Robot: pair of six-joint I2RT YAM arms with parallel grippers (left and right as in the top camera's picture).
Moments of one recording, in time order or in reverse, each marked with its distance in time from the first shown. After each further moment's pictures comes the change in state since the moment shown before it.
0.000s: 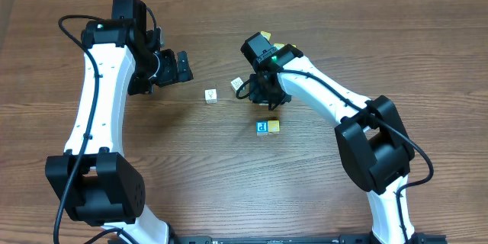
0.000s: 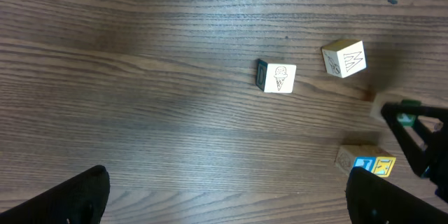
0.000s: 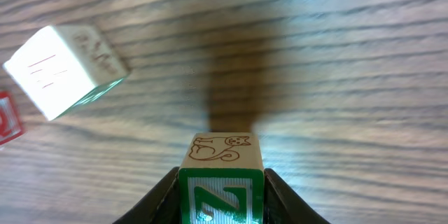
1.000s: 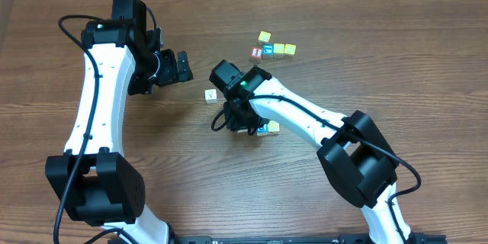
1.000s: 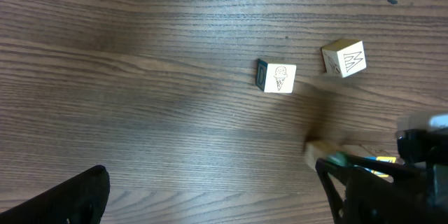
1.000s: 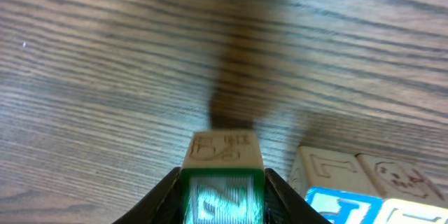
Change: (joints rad) left arm 0.000 0.000 0.000 0.000 0.000 0.000; right arm 0.187 -0.002 0.000 -0.066 -0.034 0.000
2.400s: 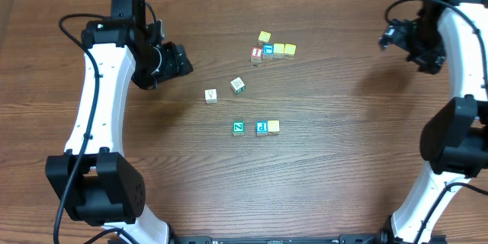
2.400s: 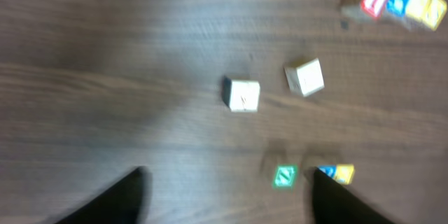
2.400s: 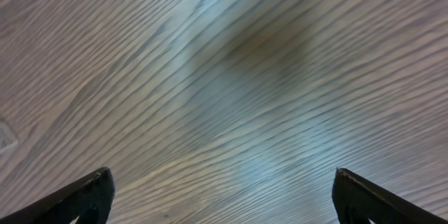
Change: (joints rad) left arm -0.006 0.000 0.000 0.062 0.091 -0.048; right arm -0.962 -0.037 0.344 -0.405 0.026 -0.217
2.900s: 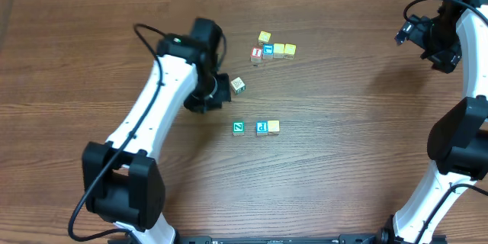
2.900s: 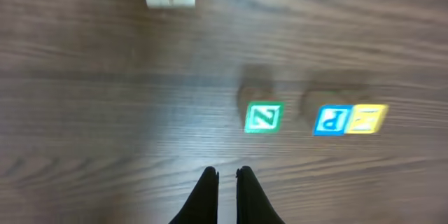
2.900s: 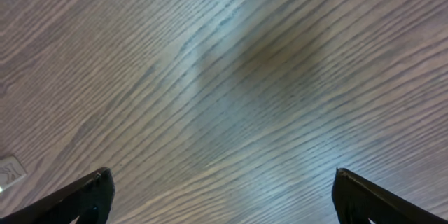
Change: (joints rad) left arm -0.332 0.000 -0.164 -0.020 -0.141 -0.191; right arm -0.066 0.000 0.000 0.068 0.000 -0.006
